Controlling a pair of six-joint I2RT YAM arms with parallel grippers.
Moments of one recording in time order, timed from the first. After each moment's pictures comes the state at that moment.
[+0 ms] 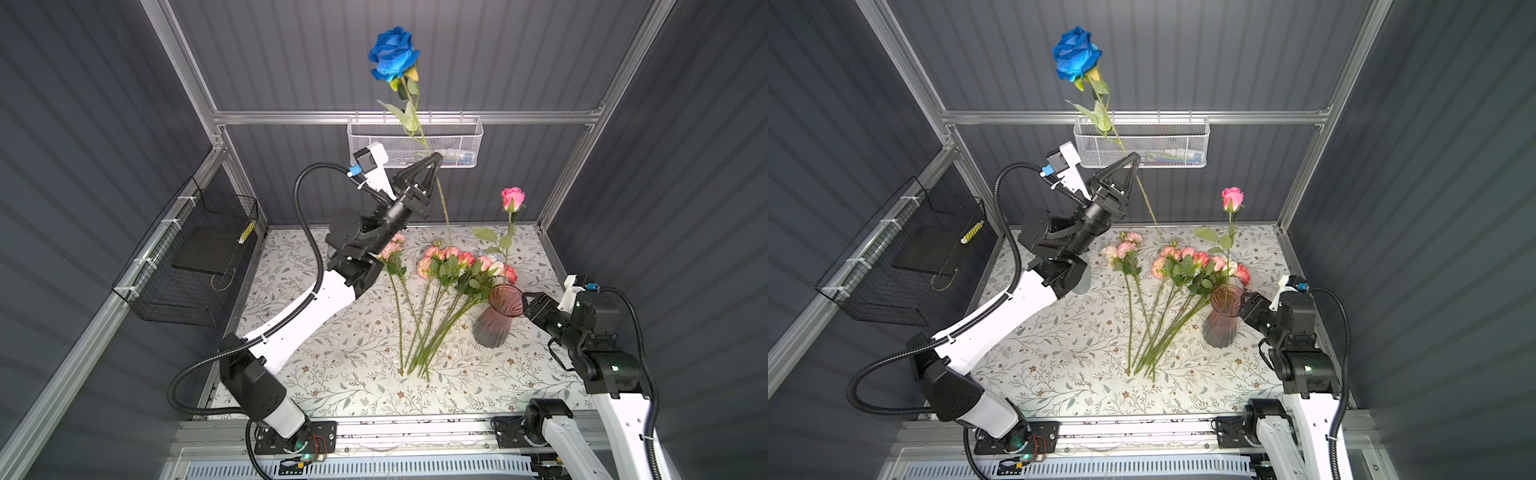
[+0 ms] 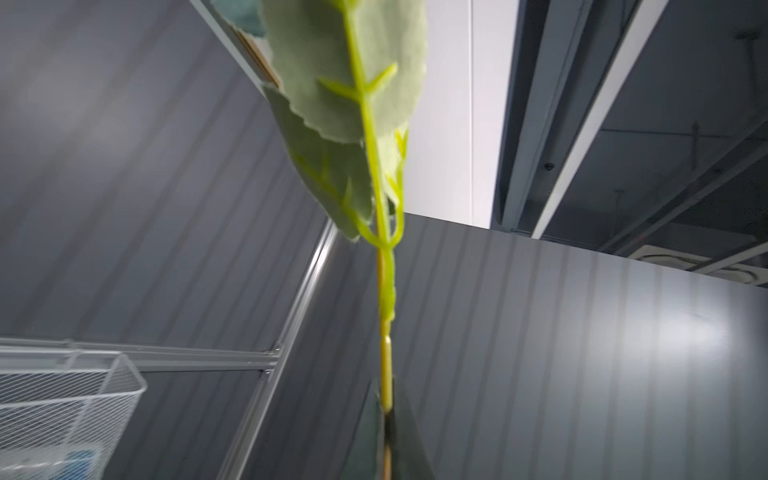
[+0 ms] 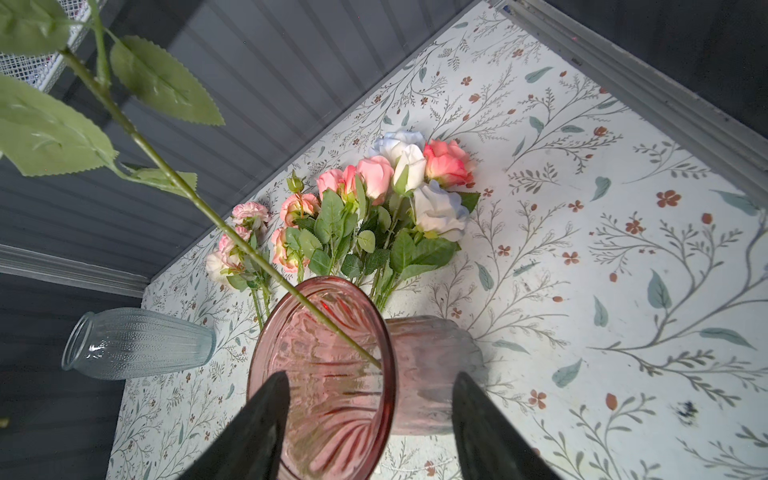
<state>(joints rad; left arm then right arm) -0.82 1.63 1.68 0.72 0.20 -0.60 -0.03 0.62 0.83 -0.75 -0.10 0.59</state>
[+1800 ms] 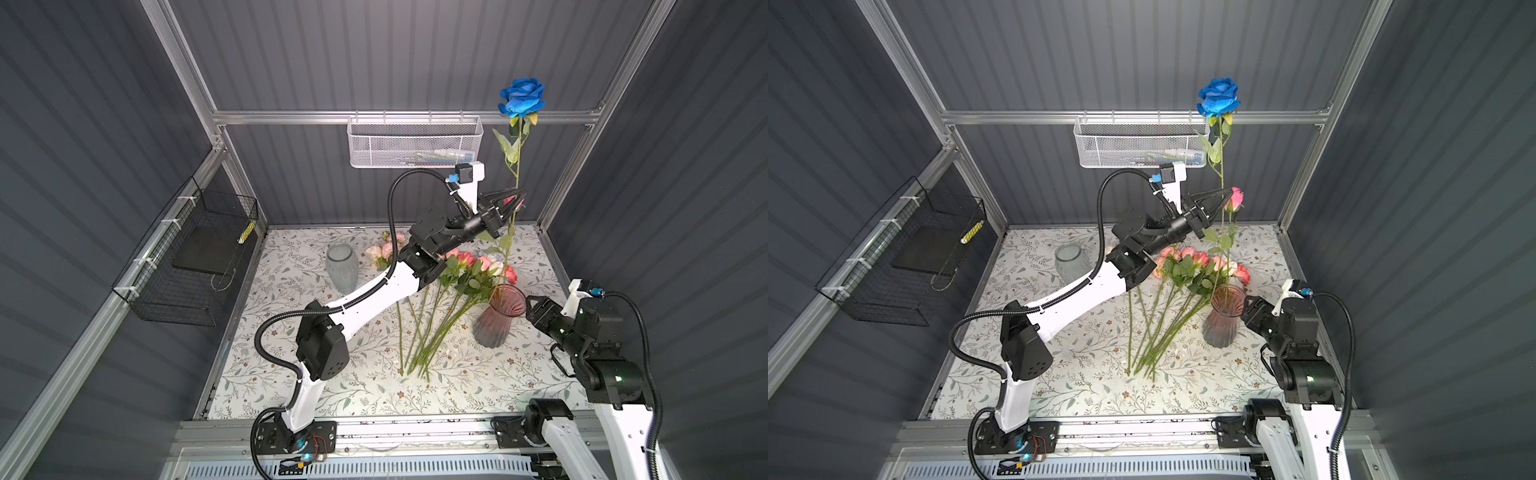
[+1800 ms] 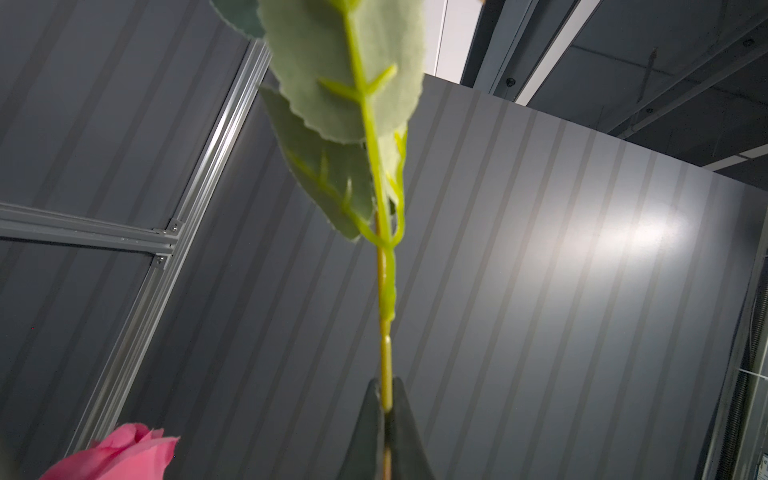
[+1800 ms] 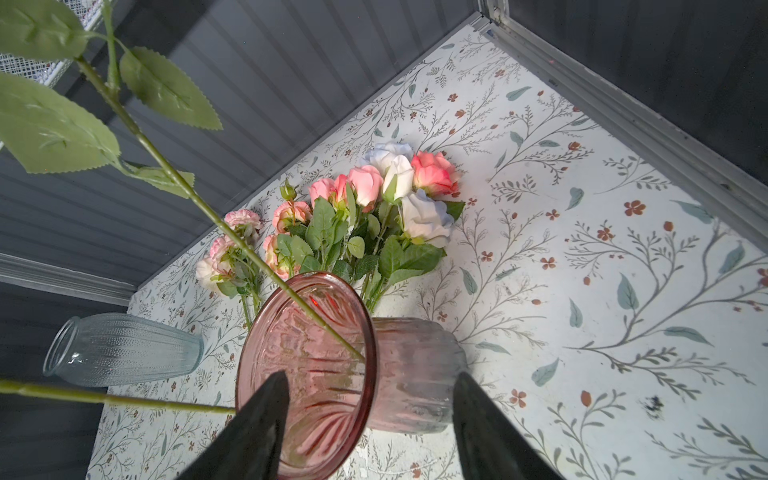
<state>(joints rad) -0.94 2.08 2.06 0.59 0.34 -0.63 -0.03 0.57 0.82 -0.77 -0.06 0.57</state>
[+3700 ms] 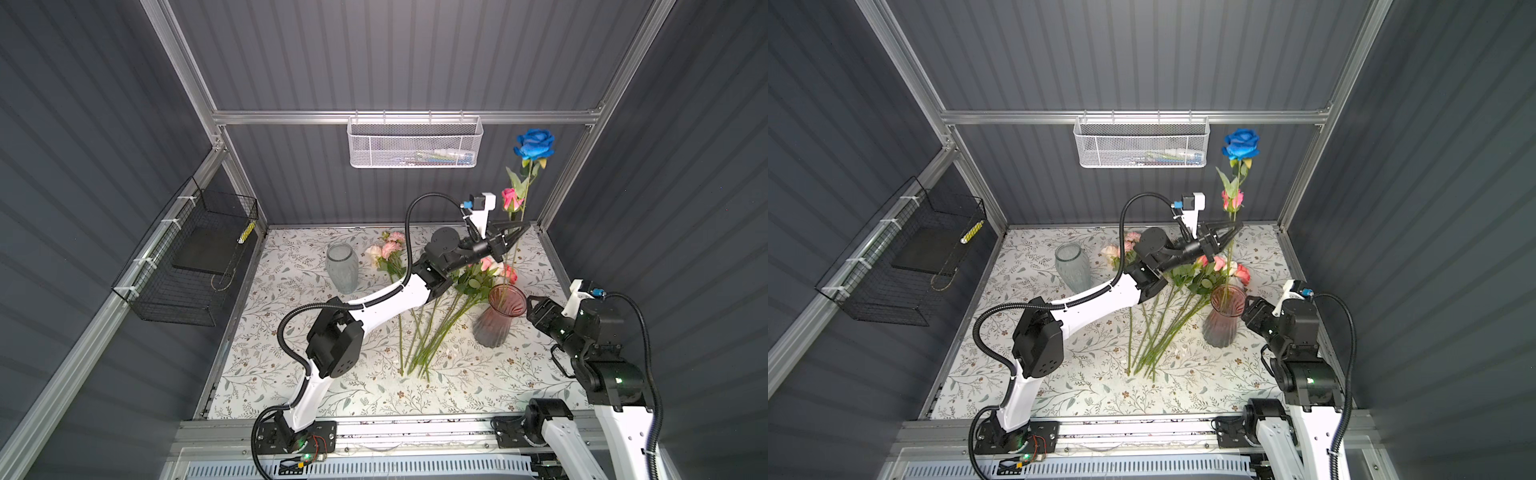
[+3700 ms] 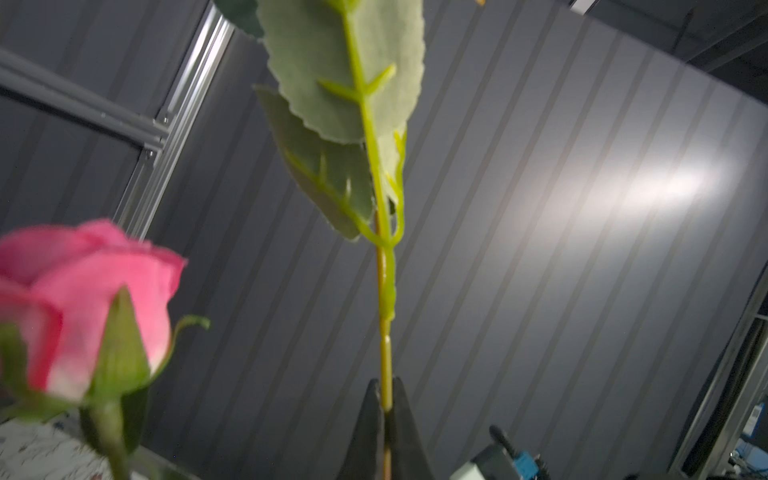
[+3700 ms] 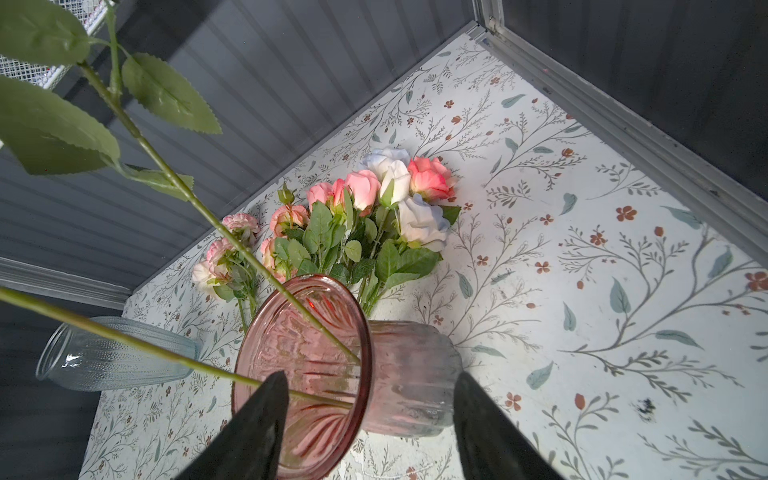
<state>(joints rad) -0.98 2.12 1.85 0.68 0.38 -0.63 -0.03 0.55 0.81 -0.76 -0.05 0.57</state>
